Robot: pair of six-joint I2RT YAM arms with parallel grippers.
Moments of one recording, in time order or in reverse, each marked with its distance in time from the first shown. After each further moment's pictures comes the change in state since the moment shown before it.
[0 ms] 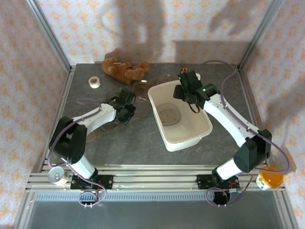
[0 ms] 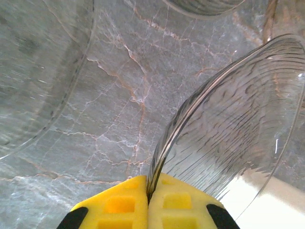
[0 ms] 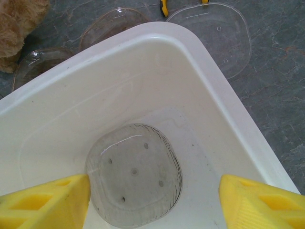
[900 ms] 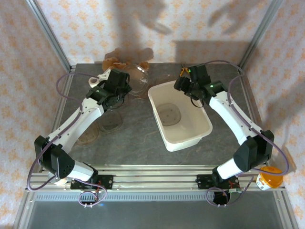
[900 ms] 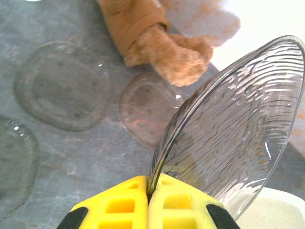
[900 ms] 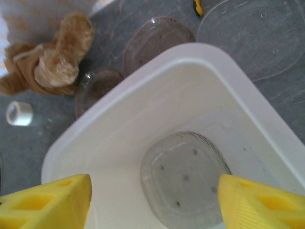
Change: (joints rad) left arm -0.026 -0.179 0.353 -0.159 -0.245 0.347; right arm -0.126 -0.004 0.005 0.123 -0.273 0.135
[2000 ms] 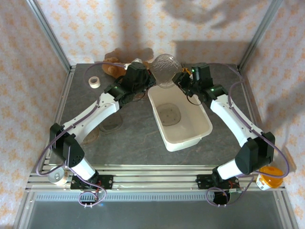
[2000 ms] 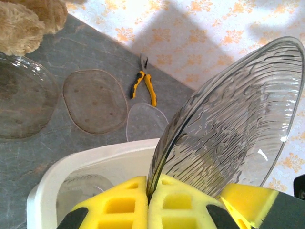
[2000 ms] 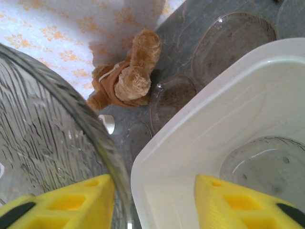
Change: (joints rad) left arm -0.152 0.176 0.148 0.274 0.188 0.090; right arm -0.010 -0.032 -0.090 0.280 -0.169 0.217
